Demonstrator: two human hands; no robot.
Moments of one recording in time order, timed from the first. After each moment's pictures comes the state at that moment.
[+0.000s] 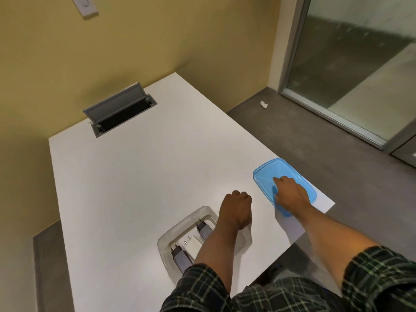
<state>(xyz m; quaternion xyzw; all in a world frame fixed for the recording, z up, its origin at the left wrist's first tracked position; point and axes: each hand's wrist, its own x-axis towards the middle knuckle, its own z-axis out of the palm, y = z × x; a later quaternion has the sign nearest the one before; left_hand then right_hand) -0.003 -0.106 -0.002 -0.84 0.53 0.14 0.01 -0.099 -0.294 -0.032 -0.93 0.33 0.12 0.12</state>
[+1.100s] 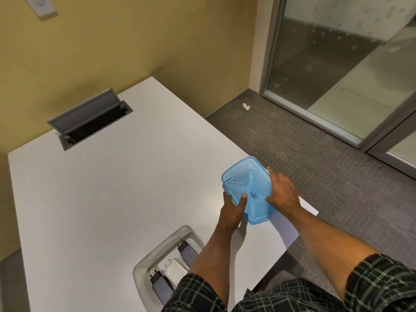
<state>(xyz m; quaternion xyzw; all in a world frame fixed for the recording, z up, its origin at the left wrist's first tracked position) -0.001 -0.172 -0.037 -0.74 0.11 0.43 -0.51 -0.091 -0.343 -0.035 -0.90 0.39 0.03 0.19</state>
